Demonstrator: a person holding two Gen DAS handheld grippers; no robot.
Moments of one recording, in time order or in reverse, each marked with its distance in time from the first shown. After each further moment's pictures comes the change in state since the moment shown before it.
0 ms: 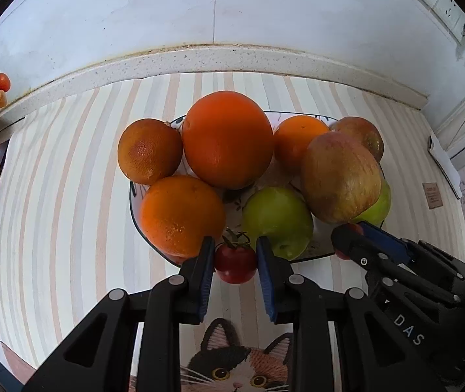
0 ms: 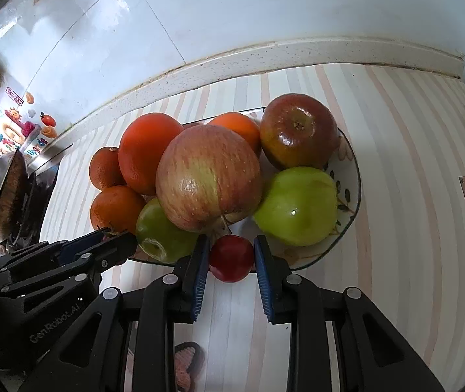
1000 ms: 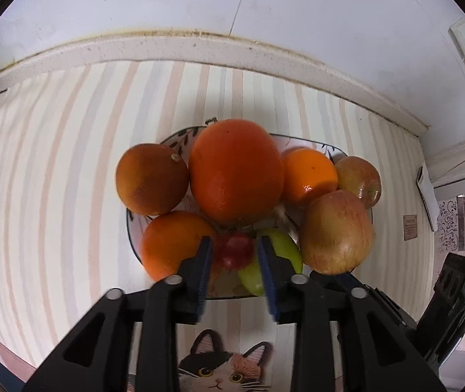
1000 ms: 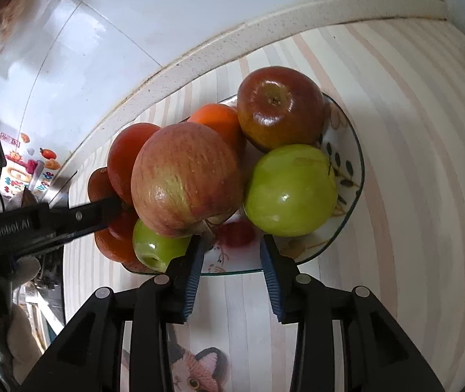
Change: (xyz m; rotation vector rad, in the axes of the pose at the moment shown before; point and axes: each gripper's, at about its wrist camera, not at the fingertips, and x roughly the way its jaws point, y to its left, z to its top) left arm 0.005 0.029 0.055 -0.130 0.146 -0.121; right arm 0.009 -0.024 -0.001 0.207 0.042 0.097
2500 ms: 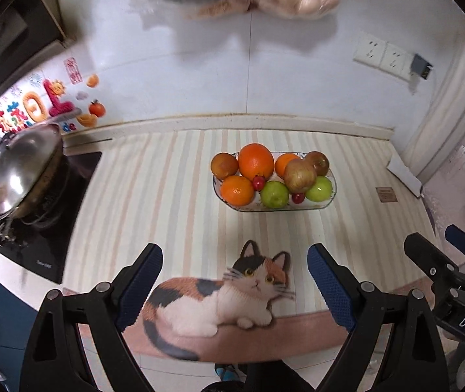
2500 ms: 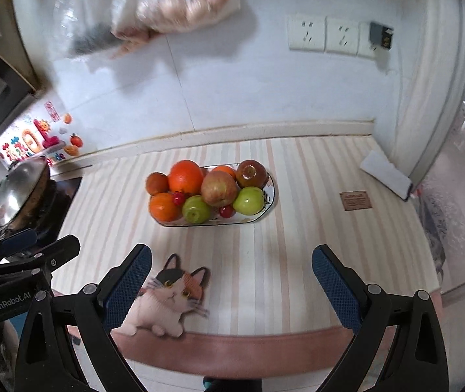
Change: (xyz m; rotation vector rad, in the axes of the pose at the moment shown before) left arm -0.218 -0.021 -0.195 0.118 -0.372 0.200; right arm -0.270 0.096 -0.132 -0.258 -0.307 -0.263
